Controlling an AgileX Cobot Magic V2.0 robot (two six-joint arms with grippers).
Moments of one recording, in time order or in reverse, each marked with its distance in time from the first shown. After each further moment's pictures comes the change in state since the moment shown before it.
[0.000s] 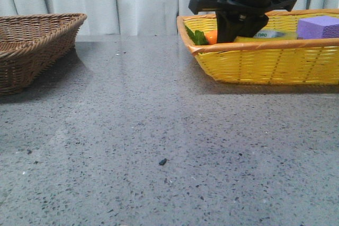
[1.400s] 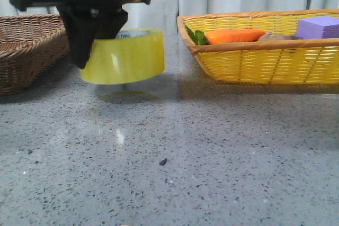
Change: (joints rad) left arm 0.000 0.000 0.000 0.001 -0.006 0.000; right arm 0.433 0.211 -0.394 0.008 0.233 -0.062
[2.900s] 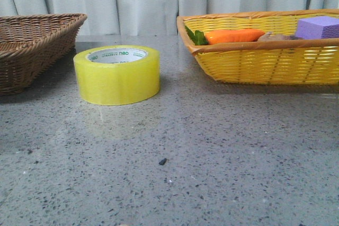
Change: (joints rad) left arm -0.142 0.033 -0.012 0.005 -0.050 0.000; right arm 0.000 -0.338 -0.172 -0.158 0.129 0.001
